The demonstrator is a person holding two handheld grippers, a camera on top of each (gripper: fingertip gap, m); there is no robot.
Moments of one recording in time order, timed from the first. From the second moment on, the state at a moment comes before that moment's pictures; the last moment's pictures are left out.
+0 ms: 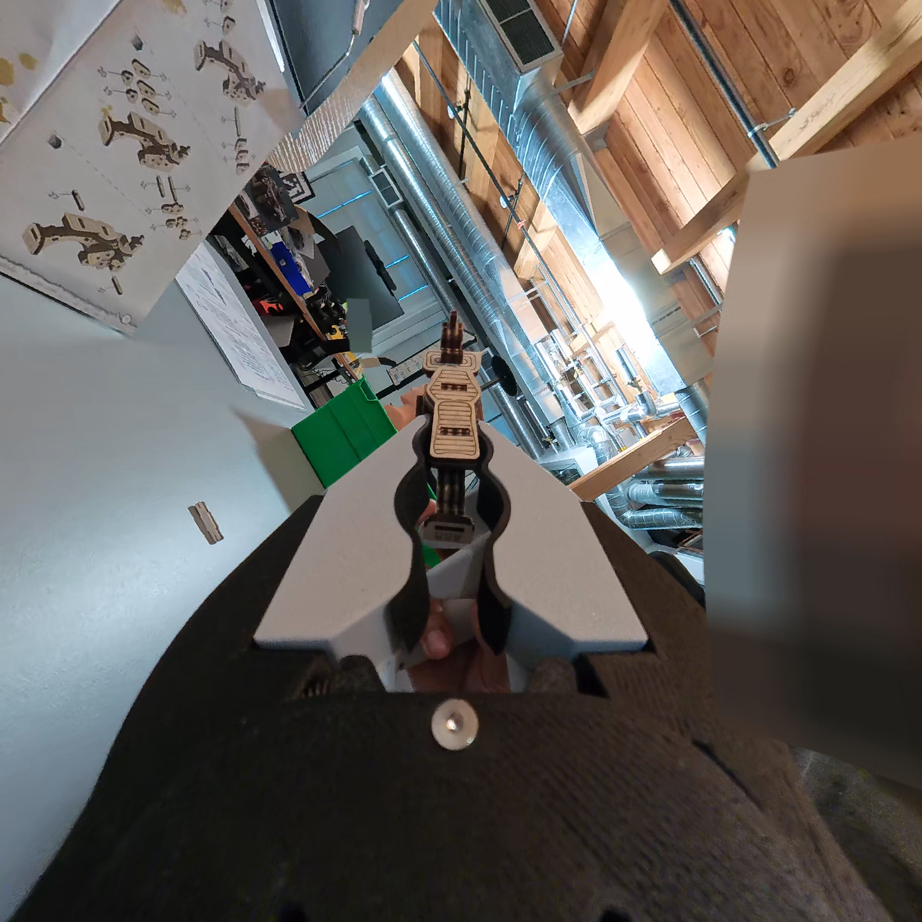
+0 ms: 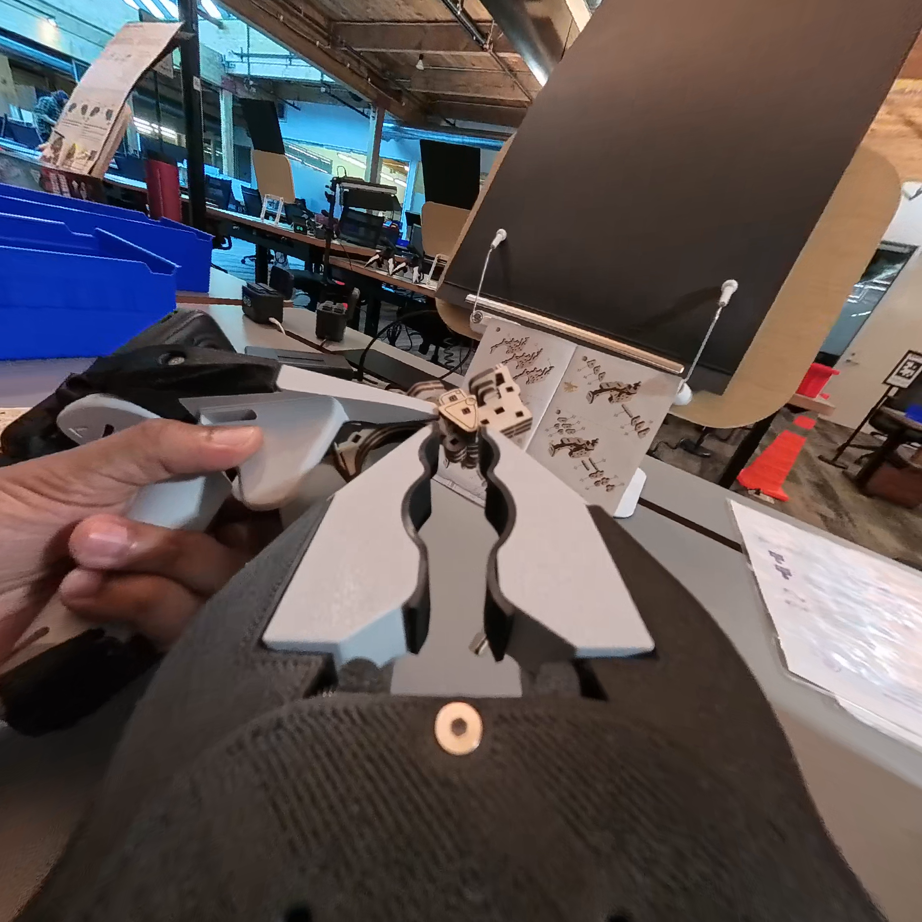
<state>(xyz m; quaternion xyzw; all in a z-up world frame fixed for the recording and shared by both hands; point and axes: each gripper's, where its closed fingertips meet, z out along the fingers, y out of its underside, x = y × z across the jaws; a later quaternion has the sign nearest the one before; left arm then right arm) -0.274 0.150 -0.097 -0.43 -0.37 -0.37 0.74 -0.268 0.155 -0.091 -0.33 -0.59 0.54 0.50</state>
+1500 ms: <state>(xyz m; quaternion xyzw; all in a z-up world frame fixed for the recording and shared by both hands) -0.293 0.145 -0.119 -0.47 -0.36 -0.36 0.73 -0.277 0.166 -0.110 -0.32 -0.61 0.53 0.49</state>
